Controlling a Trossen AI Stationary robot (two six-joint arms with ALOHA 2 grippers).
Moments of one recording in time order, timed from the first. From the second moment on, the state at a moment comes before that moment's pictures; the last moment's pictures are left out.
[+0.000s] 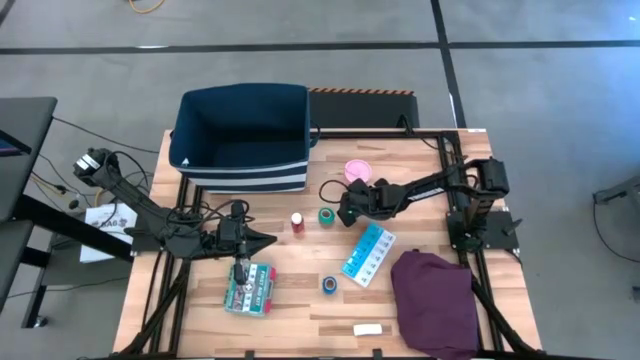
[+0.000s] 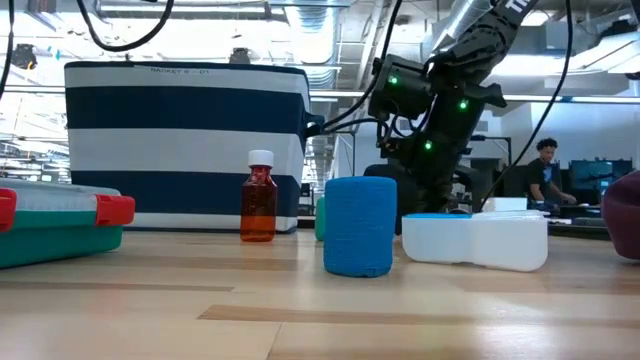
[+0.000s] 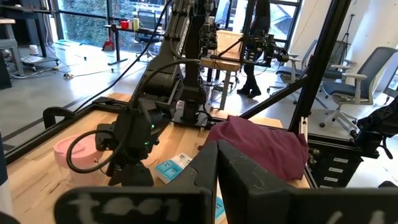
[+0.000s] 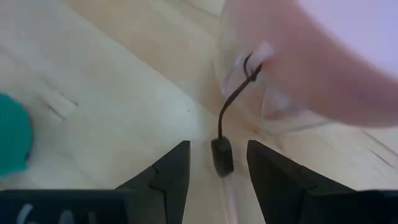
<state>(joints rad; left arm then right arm) -0.63 1.03 0.67 0.30 -0.76 -0.20 -0.06 1.82 0.94 -0.33 0.47 0.71</state>
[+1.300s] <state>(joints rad) -0.63 1.03 0.67 0.30 -0.76 -0.20 0.14 1.42 1.07 -0.38 0.63 0.21</state>
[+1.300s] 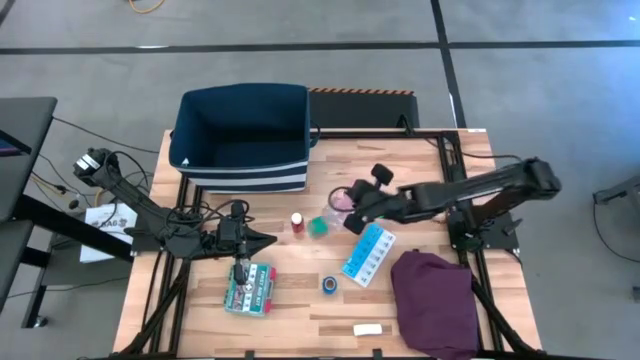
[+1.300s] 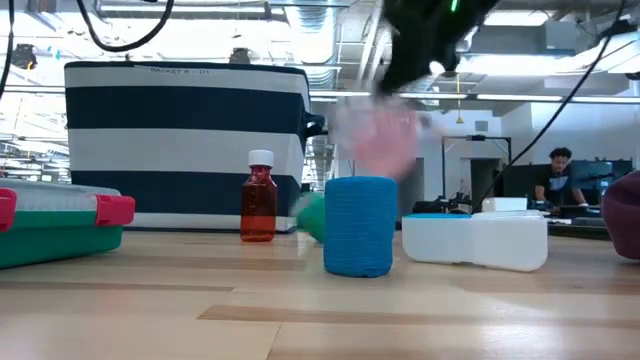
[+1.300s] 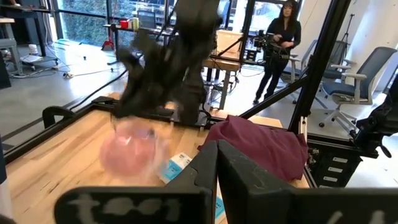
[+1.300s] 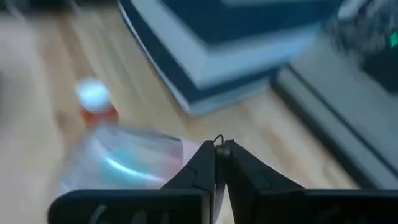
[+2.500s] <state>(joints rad) -0.91 1.00 0.96 0.36 -1.55 0.43 -0.24 1.89 1.87 -0.06 0.12 -0.16</state>
